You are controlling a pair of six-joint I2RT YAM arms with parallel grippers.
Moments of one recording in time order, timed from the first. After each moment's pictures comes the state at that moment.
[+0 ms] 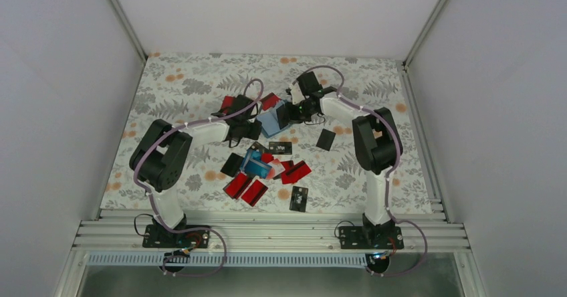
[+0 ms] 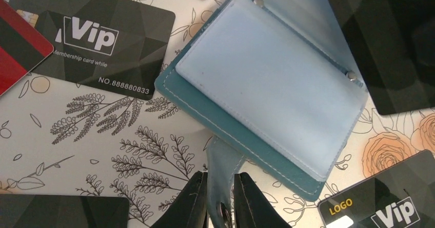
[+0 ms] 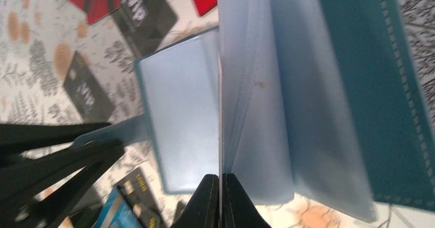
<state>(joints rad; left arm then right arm) -0.53 1.82 1.06 -0.19 0.03 -0.24 0.45 2.05 1.50 -0.53 -0.47 0.33</state>
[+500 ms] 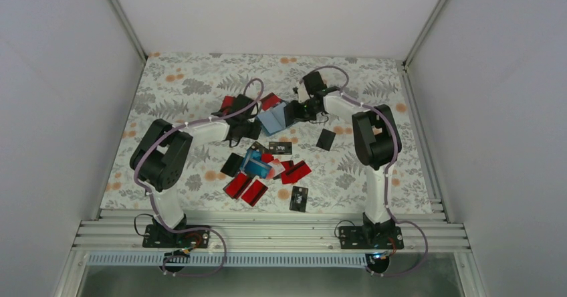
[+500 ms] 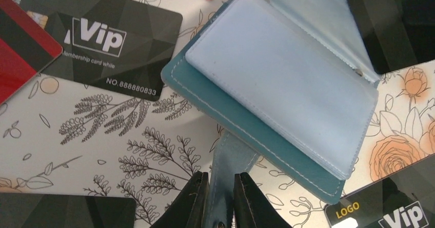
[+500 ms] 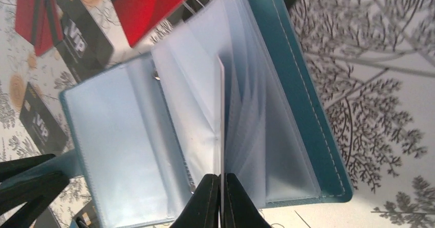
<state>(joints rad) -0.53 1.83 1.07 -0.21 0.01 -0.24 0.39 2.13 1.54 -0.52 -0.42 0.34</state>
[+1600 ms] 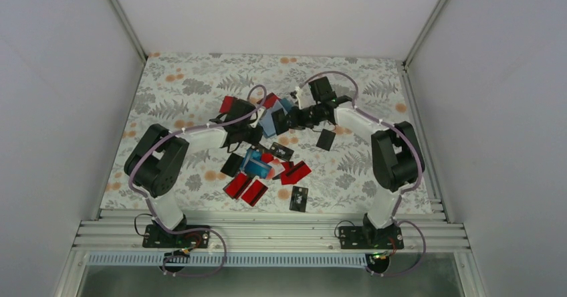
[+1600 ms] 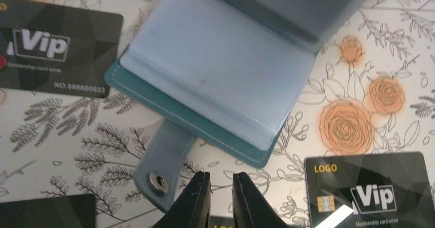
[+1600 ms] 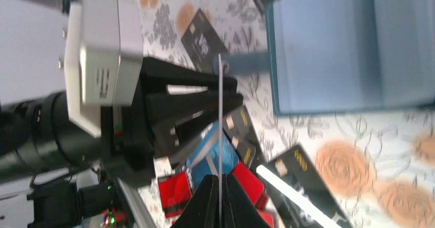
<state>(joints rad) -0.55 1.76 0.96 -0.11 0.10 -0.14 0.43 1.81 1.23 -0.44 -0.75 0.35</state>
